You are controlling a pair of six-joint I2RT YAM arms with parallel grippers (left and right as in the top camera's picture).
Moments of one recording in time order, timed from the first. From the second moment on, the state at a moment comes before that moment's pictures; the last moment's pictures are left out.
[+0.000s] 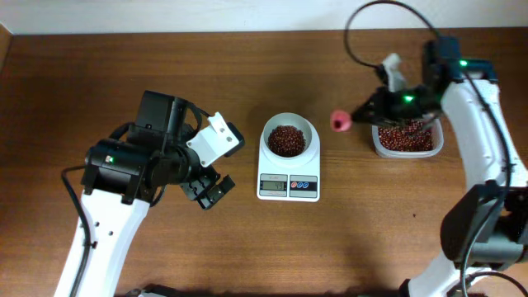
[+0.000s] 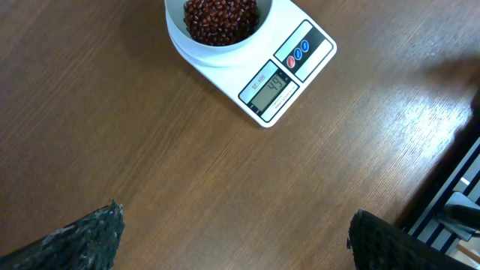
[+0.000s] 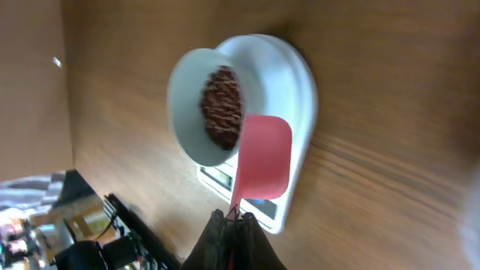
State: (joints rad) left arm -0.25 1.28 1.42 -1.29 0.28 0.61; right arm -0.04 1.87 1.68 -1.21 -0.76 -0.08
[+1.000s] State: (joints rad) left arm -0.25 1.28 1.42 -1.29 0.28 0.61; right arm 0.28 1.87 1.75 -1.09 -0.40 -0.13
